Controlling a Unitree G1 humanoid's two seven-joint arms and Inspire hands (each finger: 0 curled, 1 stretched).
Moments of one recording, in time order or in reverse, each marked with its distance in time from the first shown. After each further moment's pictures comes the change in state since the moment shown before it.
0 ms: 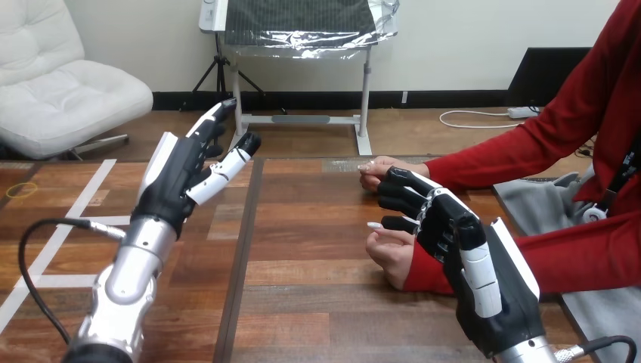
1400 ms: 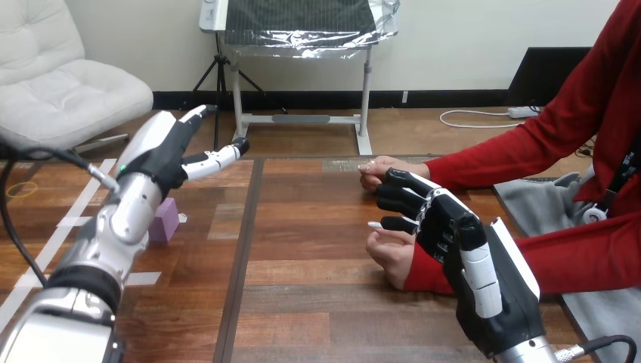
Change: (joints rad) left arm -0.288 0.093 -0.181 0.278 0.269 0.230 0.131; right arm 0.000 -0.001 -0.002 0.000 0.005 0.000 0.011
